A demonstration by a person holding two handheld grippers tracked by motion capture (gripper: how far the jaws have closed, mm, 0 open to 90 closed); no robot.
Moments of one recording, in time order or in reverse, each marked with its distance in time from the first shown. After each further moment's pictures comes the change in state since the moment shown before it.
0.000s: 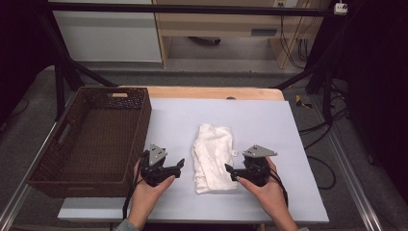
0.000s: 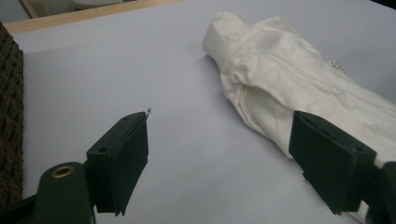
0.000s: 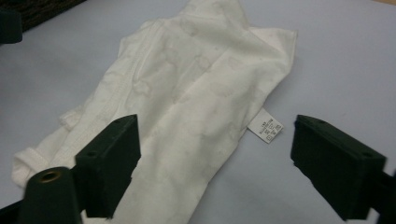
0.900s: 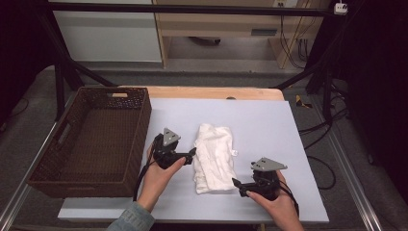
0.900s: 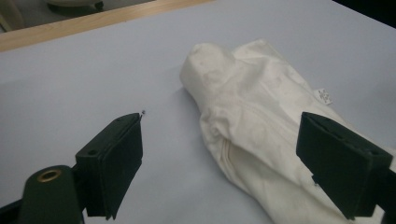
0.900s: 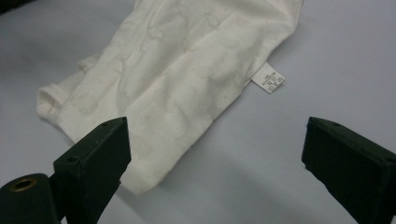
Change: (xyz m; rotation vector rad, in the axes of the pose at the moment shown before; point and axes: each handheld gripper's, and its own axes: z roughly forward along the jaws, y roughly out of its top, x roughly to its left) left arm -0.005 0.048 0.043 0.044 -0.076 0.019; right arm 0.000 -0.031 -0.026 0.025 0.032 -0.035
